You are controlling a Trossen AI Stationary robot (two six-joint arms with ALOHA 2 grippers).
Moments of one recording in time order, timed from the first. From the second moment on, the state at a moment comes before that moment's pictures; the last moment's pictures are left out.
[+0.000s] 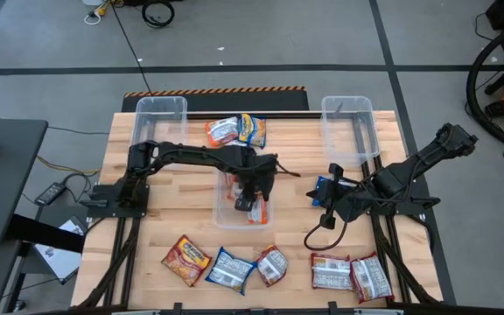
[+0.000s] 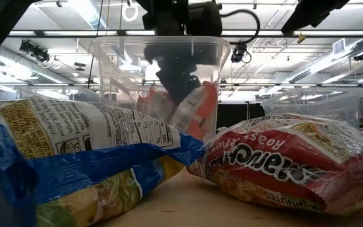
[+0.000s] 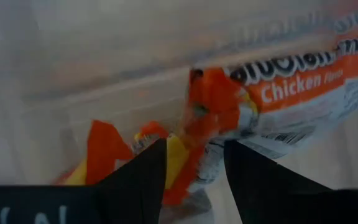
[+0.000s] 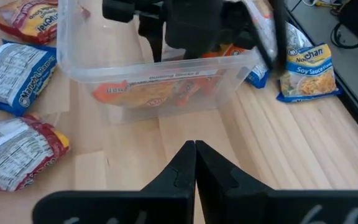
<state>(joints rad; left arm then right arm) 0.08 2.07 1.69 -0.87 0.18 0.30 0.52 1.11 0.94 -0.74 0.63 0.50</state>
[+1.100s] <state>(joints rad) 0.07 1.99 1.73 -0.84 0.26 0.01 0.47 1.11 0.94 -0.74 0.63 0.40</state>
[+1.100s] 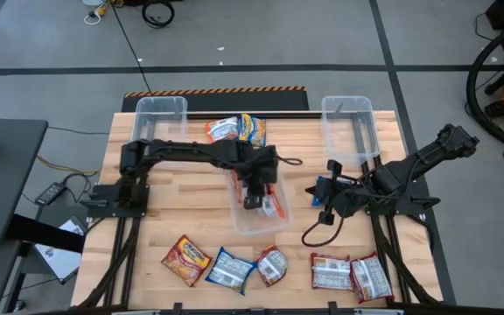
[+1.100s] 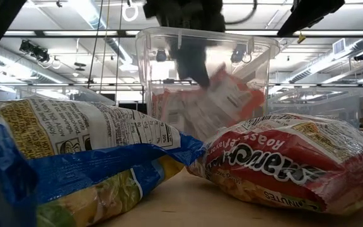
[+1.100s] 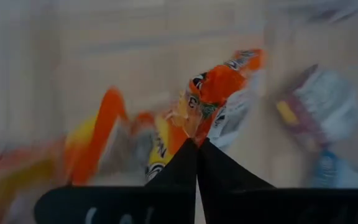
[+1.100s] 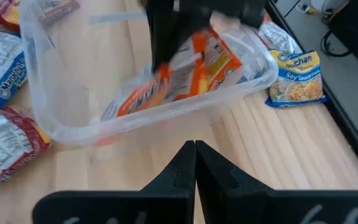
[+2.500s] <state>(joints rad) -0.14 2.02 1.79 -1.04 -0.28 -0.66 0.24 1.11 0.94 -0.62 0.38 0.13</state>
